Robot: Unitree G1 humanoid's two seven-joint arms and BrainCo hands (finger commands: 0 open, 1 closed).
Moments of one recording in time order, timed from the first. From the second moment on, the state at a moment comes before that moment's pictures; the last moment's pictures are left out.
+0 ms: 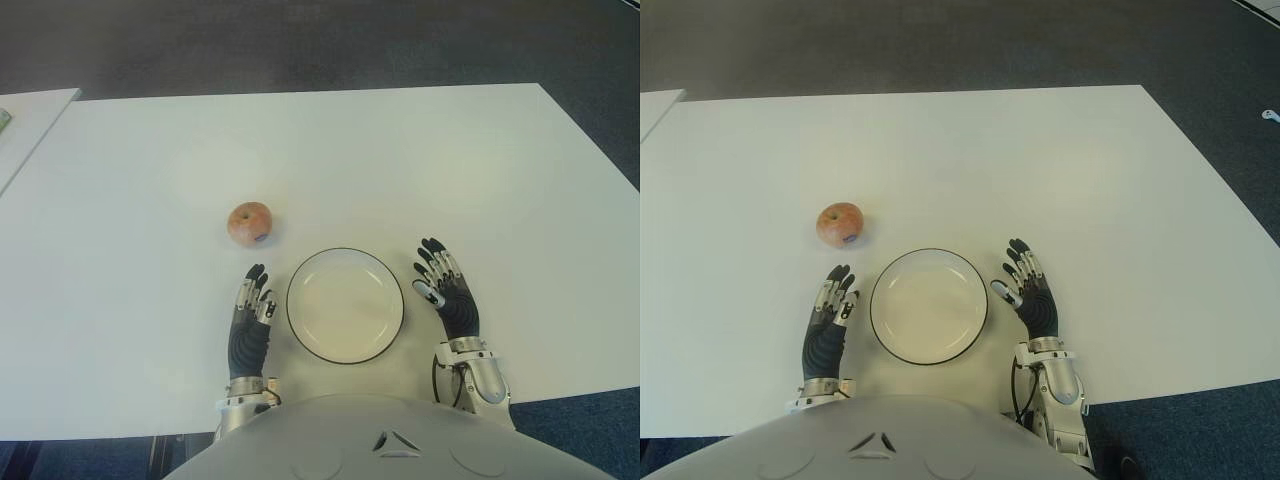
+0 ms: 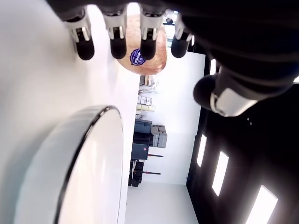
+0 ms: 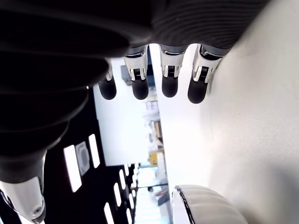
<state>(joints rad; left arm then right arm) 0.77 -0.03 -0.29 -0.16 -0.02 -0.45 0.17 0.48 -0.03 -0.01 -0.03 0.14 -0.32 0.20</state>
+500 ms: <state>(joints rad) 0.72 -0.04 -0.29 -0.10 -0.04 -0.50 0.15 0.48 -0.03 -0.01 -0.04 0.14 -0.32 0.20</state>
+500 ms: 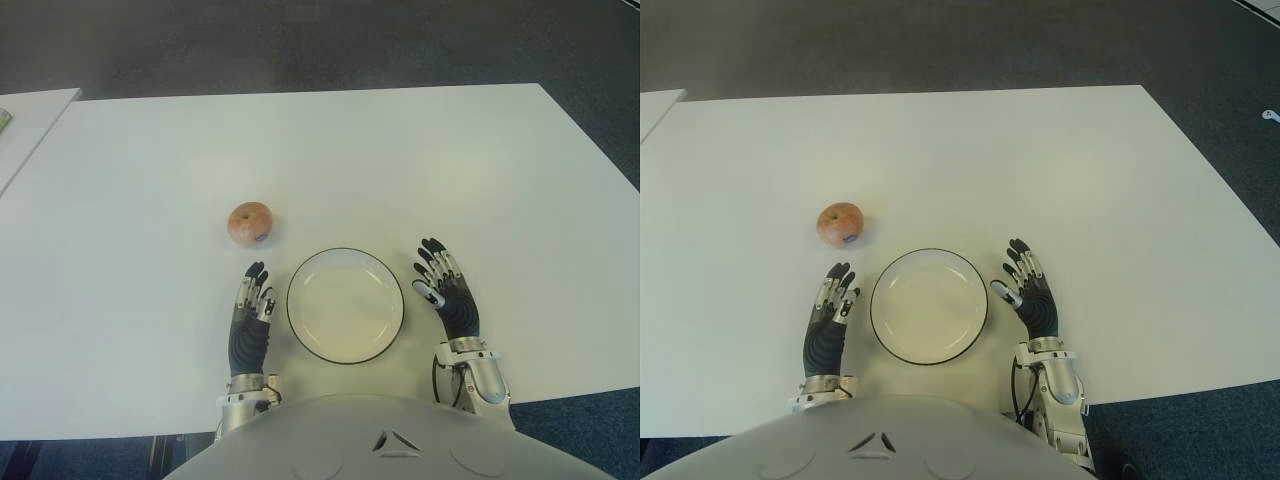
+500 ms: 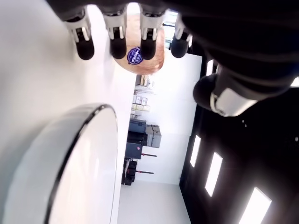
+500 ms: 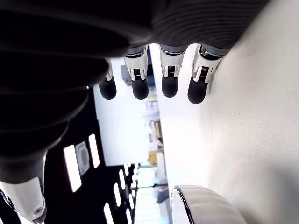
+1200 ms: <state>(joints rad) 0.64 -0.01 -0.12 0.00 0.28 -0.64 0.28 0.49 -0.03 0.00 -0.05 0.12 -0.33 0.19</state>
